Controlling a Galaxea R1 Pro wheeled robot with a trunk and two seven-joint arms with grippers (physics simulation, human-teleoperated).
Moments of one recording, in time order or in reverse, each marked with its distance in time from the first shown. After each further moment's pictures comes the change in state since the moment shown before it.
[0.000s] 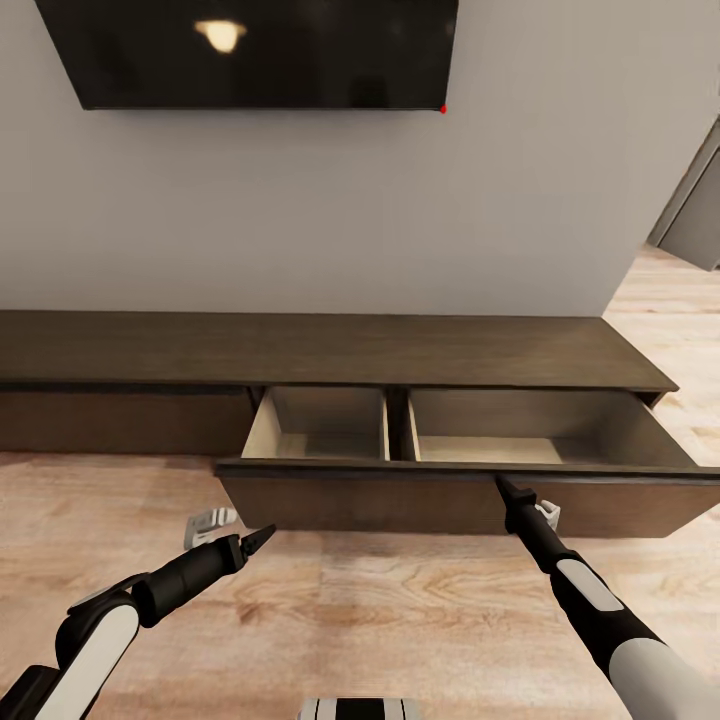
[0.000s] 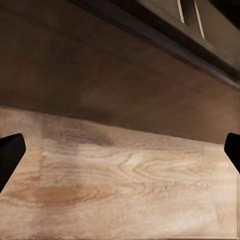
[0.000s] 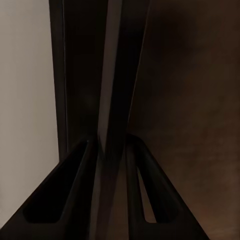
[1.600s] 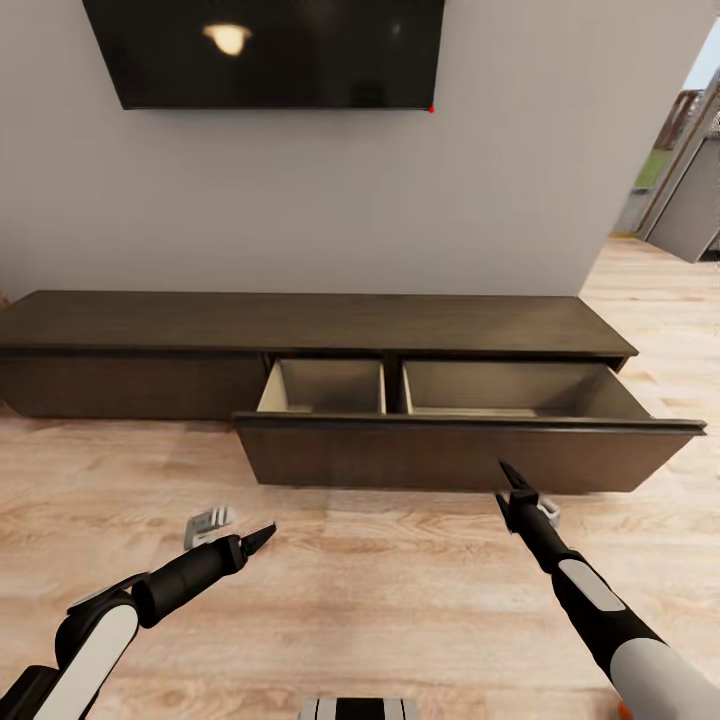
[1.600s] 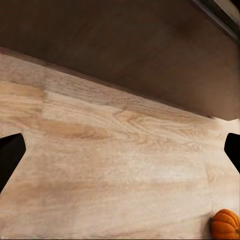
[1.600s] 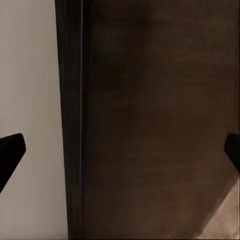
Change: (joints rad) left arm 0.000 0.002 0.000 0.000 0.011 0.005 0.000; right arm 0.000 -0.002 -0.008 0.001 -0.008 0.001 0.002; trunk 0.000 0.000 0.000
